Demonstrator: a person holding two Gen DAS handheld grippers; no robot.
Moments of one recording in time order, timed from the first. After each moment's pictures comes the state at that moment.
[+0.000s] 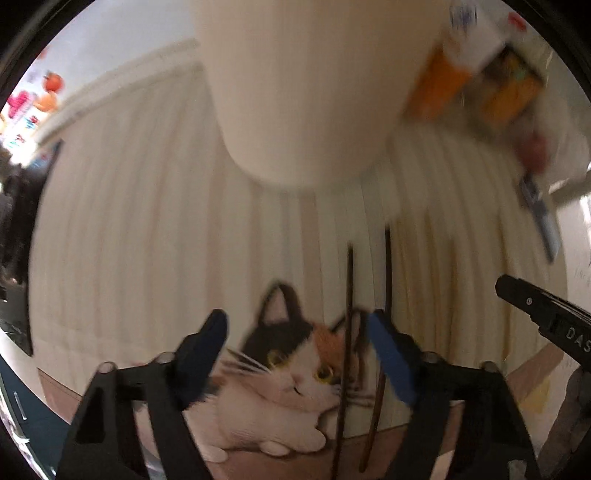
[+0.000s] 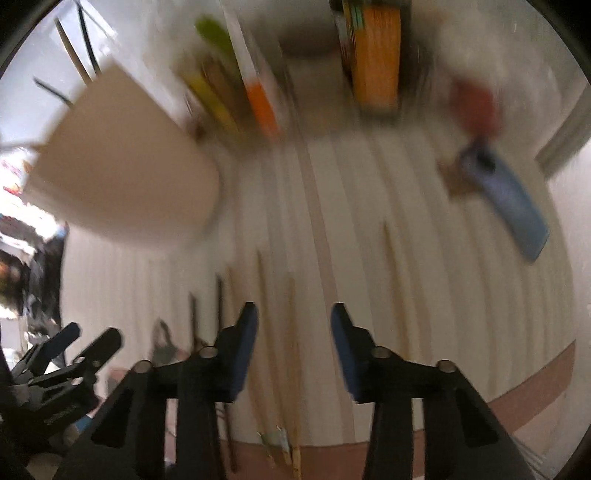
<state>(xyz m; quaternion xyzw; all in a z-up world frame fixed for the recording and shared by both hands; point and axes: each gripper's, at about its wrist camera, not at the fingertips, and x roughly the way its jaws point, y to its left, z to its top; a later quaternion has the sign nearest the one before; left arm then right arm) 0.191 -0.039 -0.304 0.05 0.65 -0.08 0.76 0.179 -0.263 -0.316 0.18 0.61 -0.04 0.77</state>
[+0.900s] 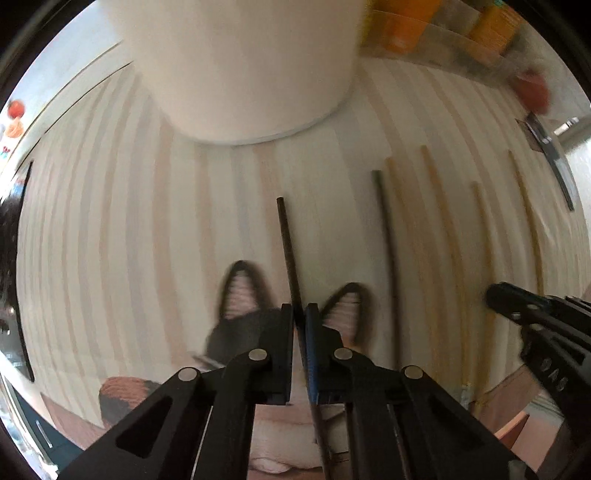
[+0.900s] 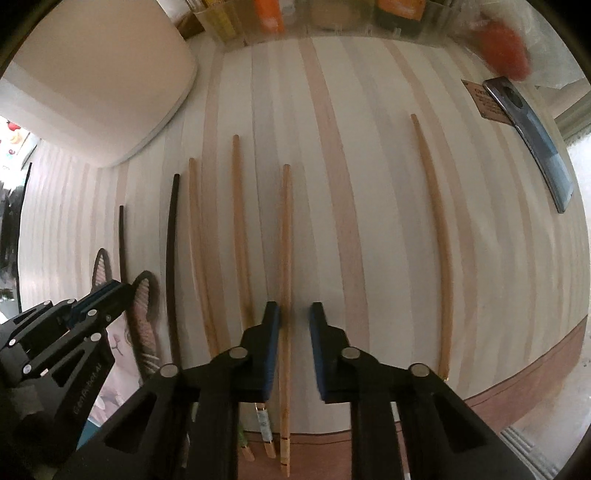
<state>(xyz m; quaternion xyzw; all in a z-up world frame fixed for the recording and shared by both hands) 0.184 -0.088 -0.339 0.11 0.66 -0.09 0.74 0.159 -0.226 -0.373 0.13 0.67 -0.05 0.73</state>
